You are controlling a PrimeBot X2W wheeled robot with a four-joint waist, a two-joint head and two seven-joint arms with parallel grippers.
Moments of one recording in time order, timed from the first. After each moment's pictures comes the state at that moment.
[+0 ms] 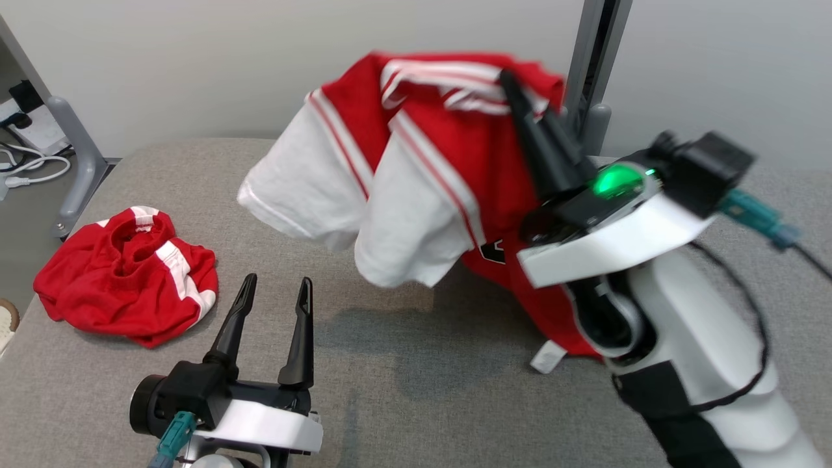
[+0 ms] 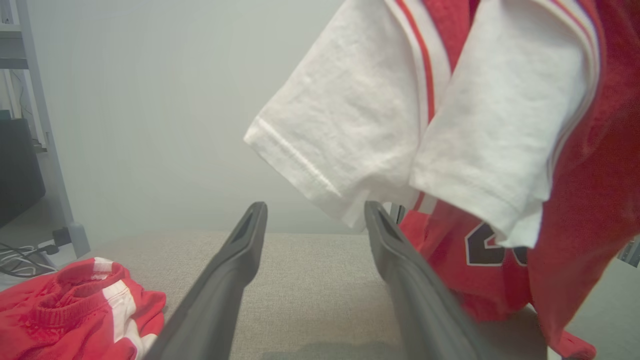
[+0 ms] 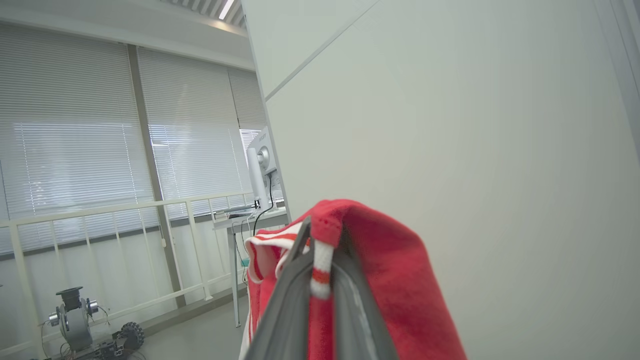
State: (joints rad) left arm -0.05 0.05 -0.20 0.07 -0.23 0.04 -0.26; right arm -0.65 -0.07 0.52 0.17 0.65 0.13 -0.26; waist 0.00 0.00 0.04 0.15
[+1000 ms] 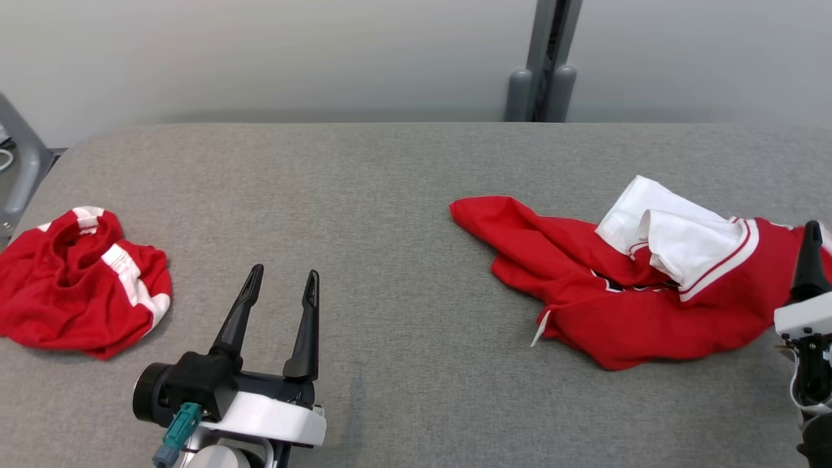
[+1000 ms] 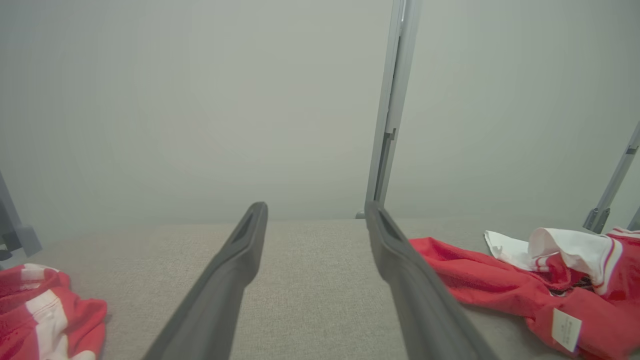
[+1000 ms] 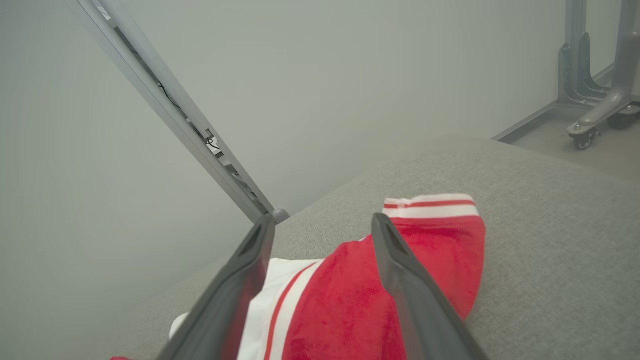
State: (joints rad) left arm -0.07 0.05 -0.21 0.08 -0.21 0.02 -0.26; right arm -0.45 -0.23 -0.14 0.75 0.65 0.13 -0.26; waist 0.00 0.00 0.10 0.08
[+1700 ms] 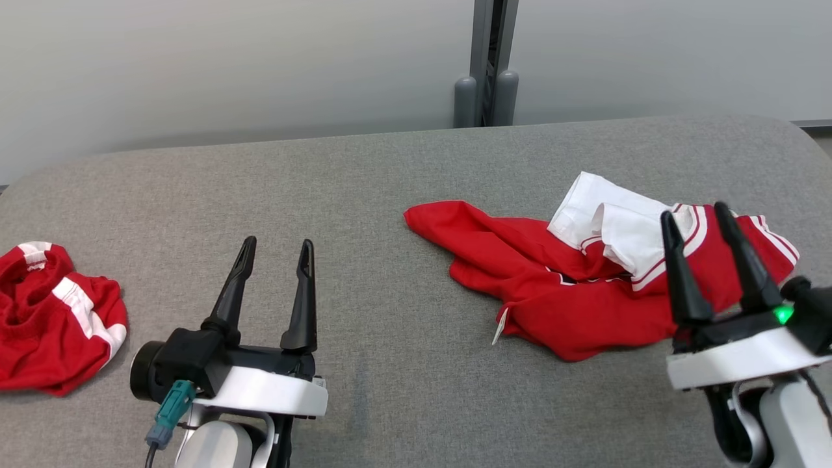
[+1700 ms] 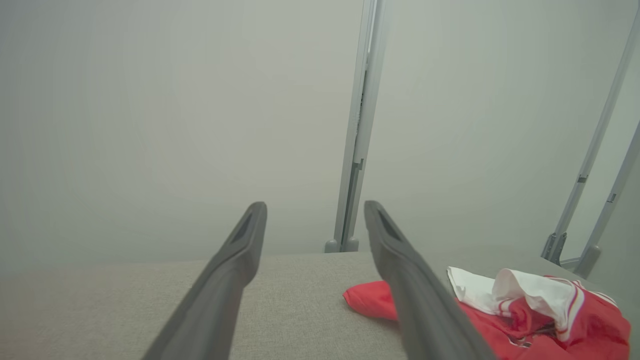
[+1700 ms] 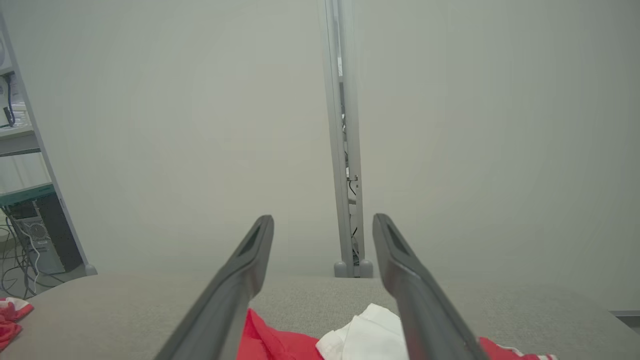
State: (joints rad) left arm -0.13 0.05 -0.22 0.07 -0.26 0.07 -0.26; right arm -0.22 -0.21 0.15 0.11 0.38 0.13 -0.26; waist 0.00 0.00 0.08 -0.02
